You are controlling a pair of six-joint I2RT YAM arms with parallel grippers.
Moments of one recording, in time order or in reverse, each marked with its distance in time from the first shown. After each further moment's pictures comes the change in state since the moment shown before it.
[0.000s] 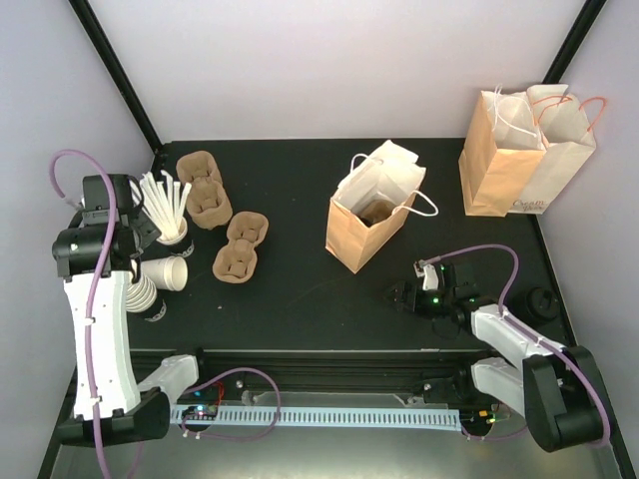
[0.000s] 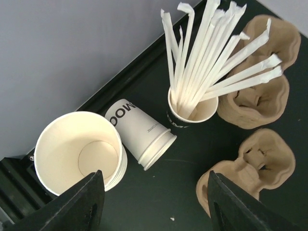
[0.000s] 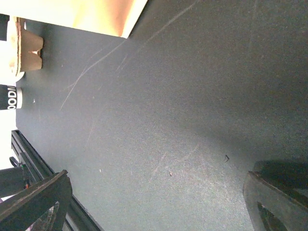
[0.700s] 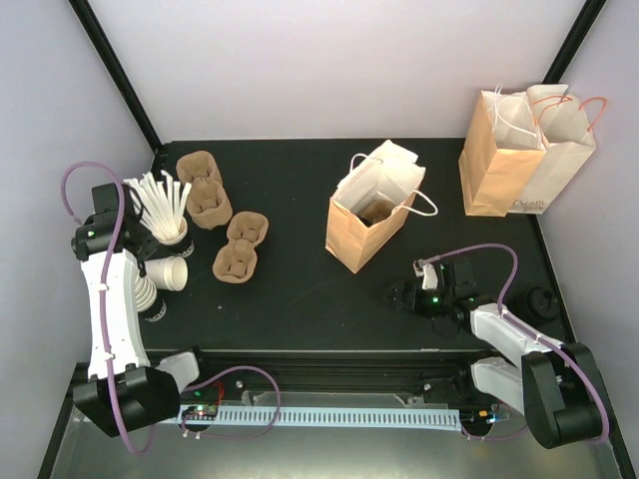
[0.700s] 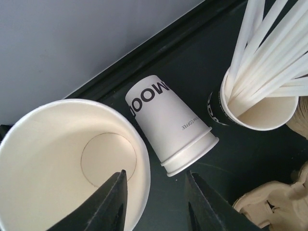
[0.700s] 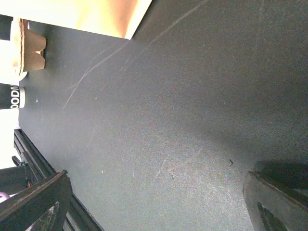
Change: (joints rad) left arm 0.165 0.066 -0.272 0.158 0.024 -0.032; right arm 0.000 0.021 0.002 0.027 -0.014 0.000
